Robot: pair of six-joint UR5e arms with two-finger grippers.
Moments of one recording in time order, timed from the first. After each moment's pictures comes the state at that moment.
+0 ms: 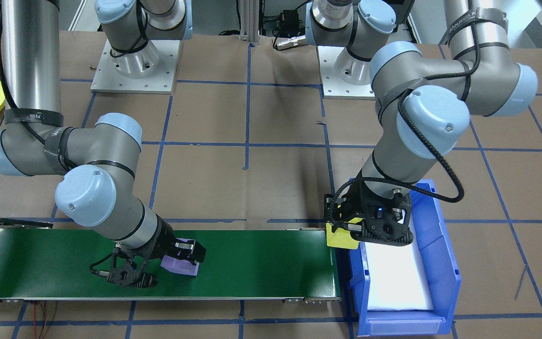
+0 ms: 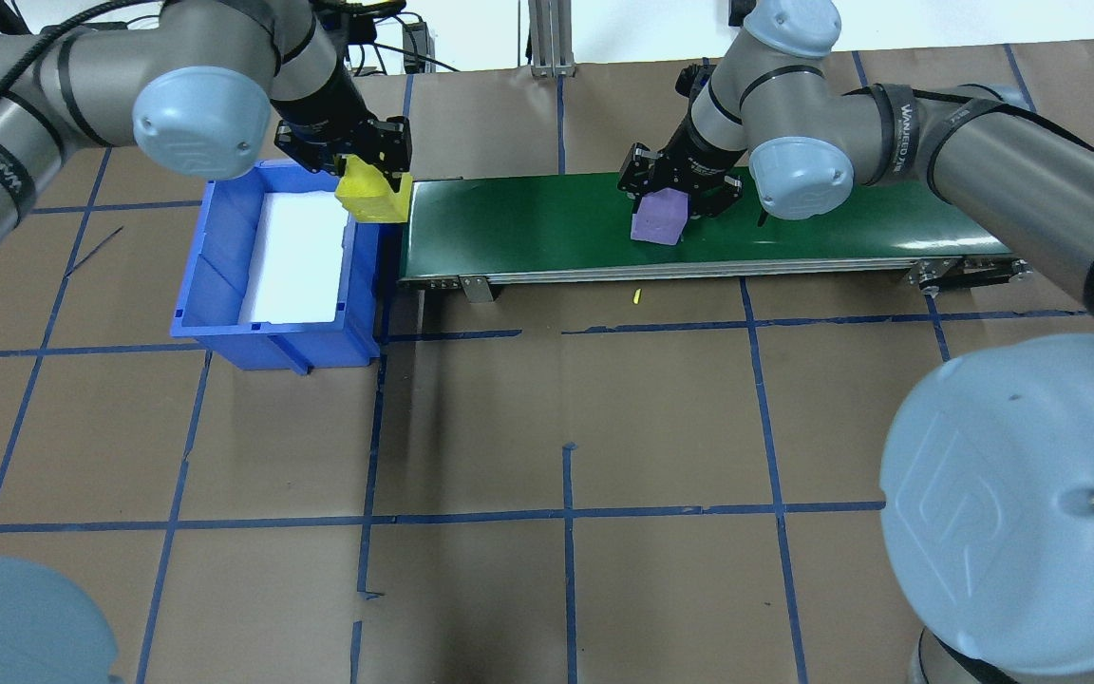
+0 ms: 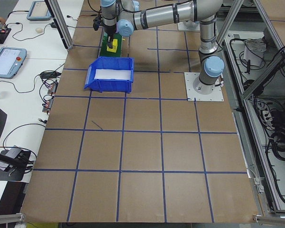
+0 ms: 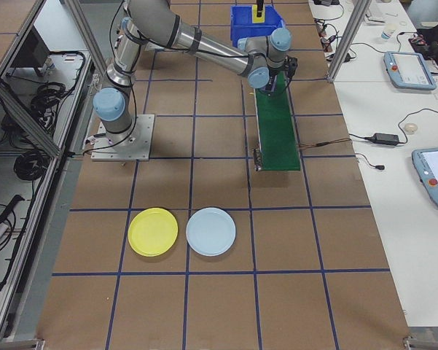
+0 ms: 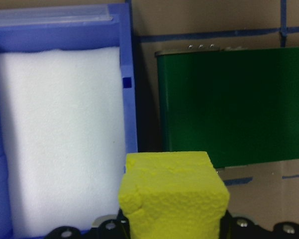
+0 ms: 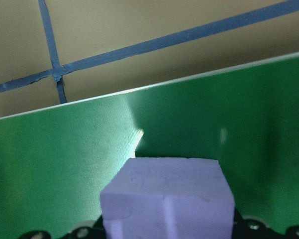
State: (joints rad) left arm -1.62 -1.95 -1.47 -1.20 1.49 0.07; right arm 1.62 -1.01 1.52 -2.16 -1.29 0.23
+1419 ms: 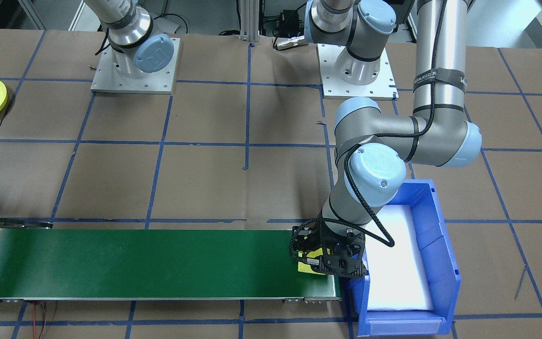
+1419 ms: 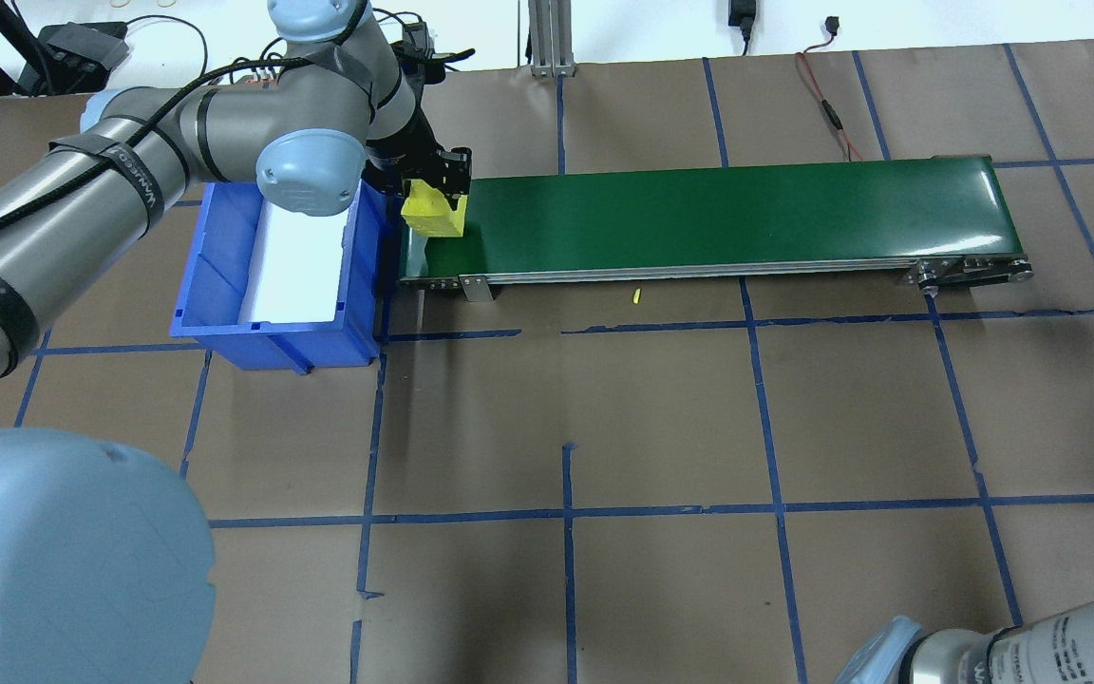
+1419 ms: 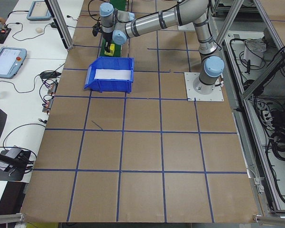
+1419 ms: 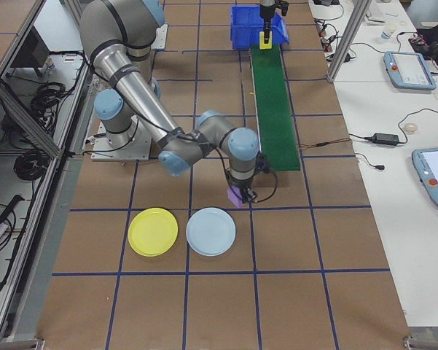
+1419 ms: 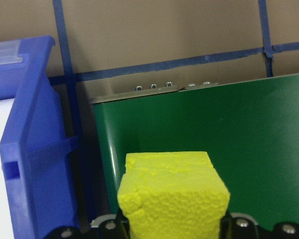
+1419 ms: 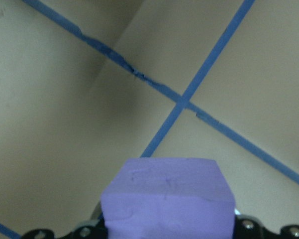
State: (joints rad) left arm -1.67 -2.09 -1.48 -1.03 1.49 0.02; right arm 0.64 -1.23 1.75 -2.11 -1.52 -1.52
